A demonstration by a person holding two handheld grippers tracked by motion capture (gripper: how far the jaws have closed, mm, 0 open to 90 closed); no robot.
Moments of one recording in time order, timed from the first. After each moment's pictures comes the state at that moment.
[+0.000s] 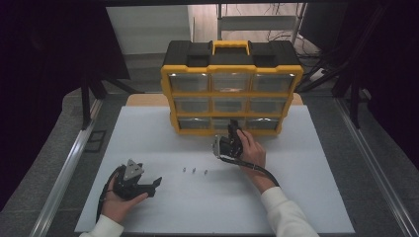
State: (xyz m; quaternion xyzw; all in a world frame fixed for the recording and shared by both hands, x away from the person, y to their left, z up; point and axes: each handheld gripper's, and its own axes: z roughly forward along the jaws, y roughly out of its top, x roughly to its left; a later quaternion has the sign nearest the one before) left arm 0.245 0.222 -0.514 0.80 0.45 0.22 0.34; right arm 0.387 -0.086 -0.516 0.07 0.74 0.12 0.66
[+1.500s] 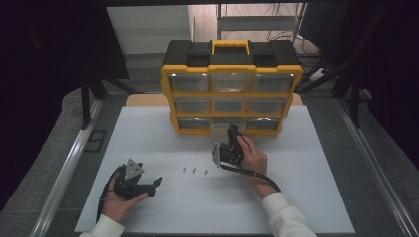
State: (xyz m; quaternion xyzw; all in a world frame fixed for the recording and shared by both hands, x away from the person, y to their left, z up) left arm 0.245 0.221 -0.513 0.80 0.45 0.22 0.34; right arm 0.365 -0.088 -0.518 0.06 0.74 0.12 0.66
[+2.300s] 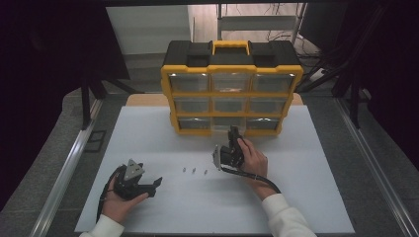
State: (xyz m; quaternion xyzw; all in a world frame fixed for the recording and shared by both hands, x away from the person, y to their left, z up) left arm 0.245 0.221 -0.514 0.80 0.45 0.22 0.34; right arm 0.357 -0.090 -0.519 0.06 0.73 0.13 0.66
